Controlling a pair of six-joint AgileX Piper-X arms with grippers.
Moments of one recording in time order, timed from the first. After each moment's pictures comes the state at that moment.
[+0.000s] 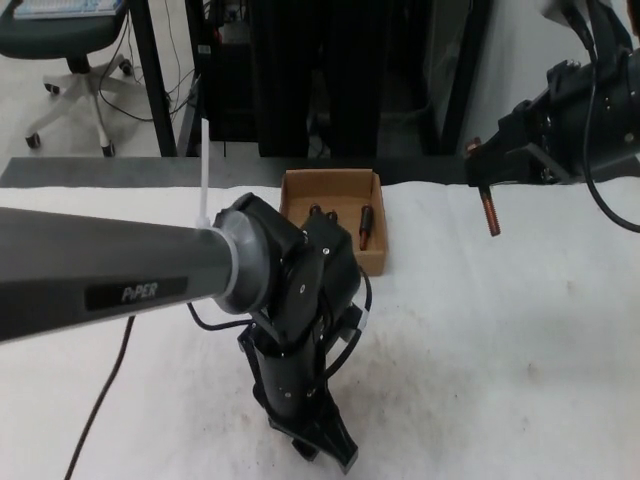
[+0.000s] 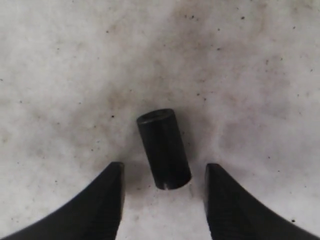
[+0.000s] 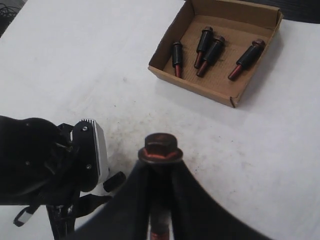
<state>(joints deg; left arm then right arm) -42.8 104.4 -63.6 47.0 -0.3 2.8 11.4 76.6 -68.4 47.7 -29.9 -2.2</state>
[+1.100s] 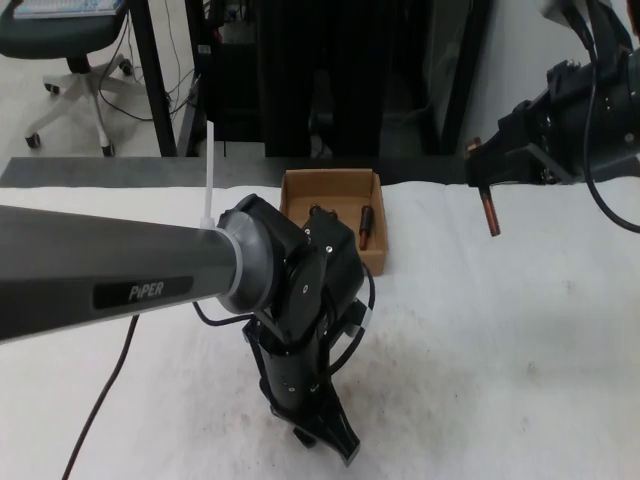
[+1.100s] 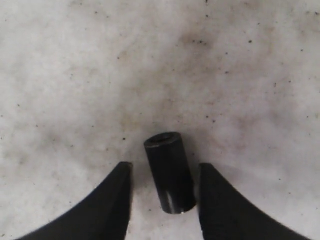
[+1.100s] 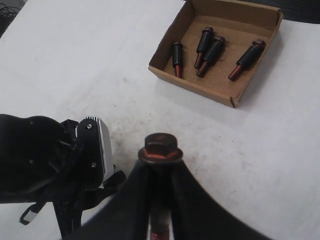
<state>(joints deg) -42.8 105.1 -64.2 44.4 -2.0 4.1 11.4 76.6 -68.3 47.7 -29.9 -2.2</state>
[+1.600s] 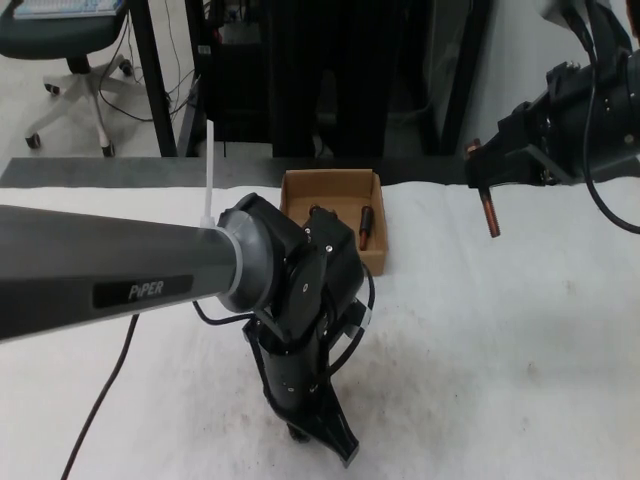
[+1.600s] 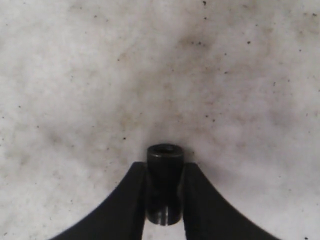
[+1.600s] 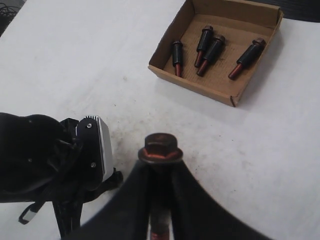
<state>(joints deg) -42.8 104.6 -64.3 46.2 -1.4 3.4 11.4 76.6 -68.3 47.7 -29.9 -2.2</state>
